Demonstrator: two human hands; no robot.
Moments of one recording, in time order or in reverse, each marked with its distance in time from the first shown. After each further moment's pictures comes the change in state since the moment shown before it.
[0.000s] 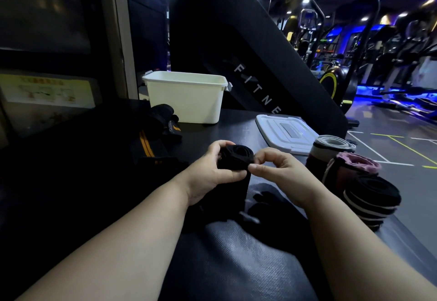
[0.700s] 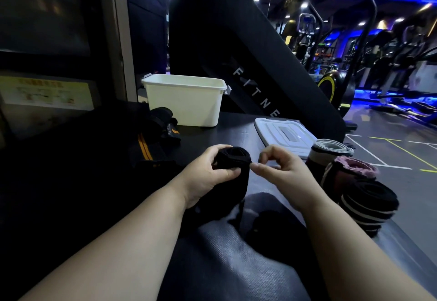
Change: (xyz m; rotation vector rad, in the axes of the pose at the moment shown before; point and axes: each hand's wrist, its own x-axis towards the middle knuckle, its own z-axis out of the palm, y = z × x) left_hand -0.001 0.003 0.000 -0.061 0.049 0.032; right_hand -0.008 -0.009 0.003 0.039 0.160 -0.046
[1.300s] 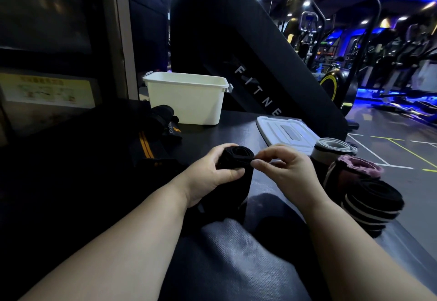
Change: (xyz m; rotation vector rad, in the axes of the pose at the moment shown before) left_hand 0.002 -0.002 0.000 0.019 -0.045 0.033; right_hand 0.002 -0.007 0.006 -0.159 0.129 -0.117
